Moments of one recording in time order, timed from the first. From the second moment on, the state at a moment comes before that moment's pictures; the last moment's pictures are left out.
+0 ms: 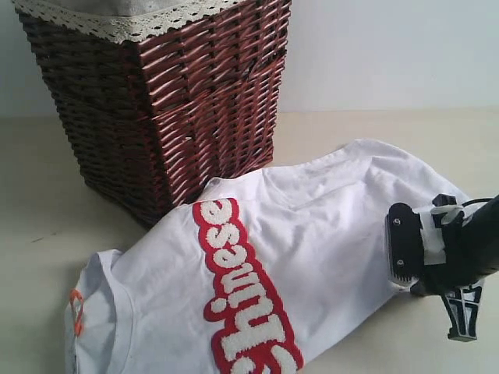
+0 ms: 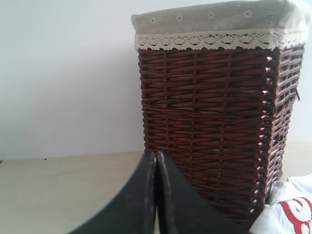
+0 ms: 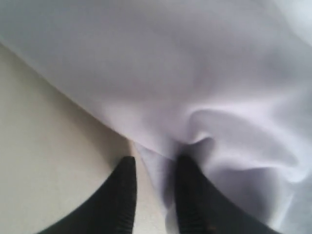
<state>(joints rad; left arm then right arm) 0.02 0.01 0.00 -1.74 0.15 1.74 0.17 1.72 -0.63 0.32 0.26 -1.52</state>
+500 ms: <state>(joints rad) 0.02 0.01 0.00 -1.74 0.15 1.74 0.17 1.51 -0.62 0.32 0.54 -1.55</state>
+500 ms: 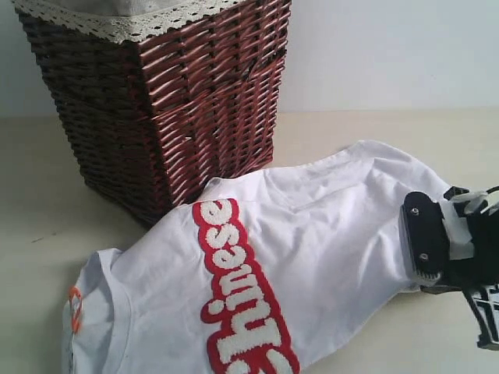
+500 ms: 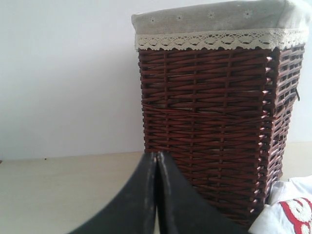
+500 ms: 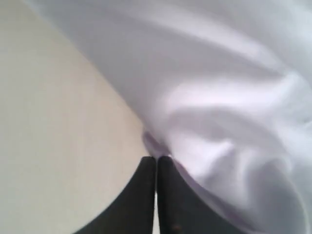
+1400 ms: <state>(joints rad) 0.02 0.01 0.00 -1.74 0.15 1.74 0.17 1.24 -0.69 0.44 0.70 -1.57</state>
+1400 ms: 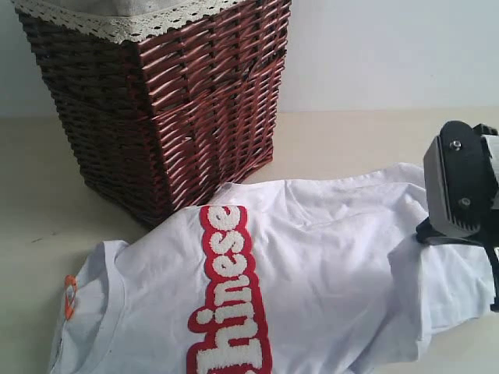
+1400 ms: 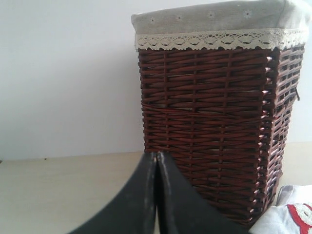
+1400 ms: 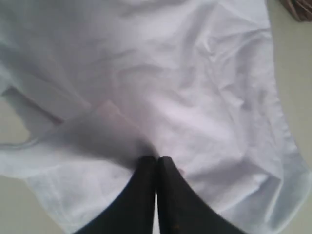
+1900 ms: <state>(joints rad) 0.02 0.01 0.00 -1.74 0.15 1.74 0.17 1.50 -0.69 0.29 0.76 -1.44</state>
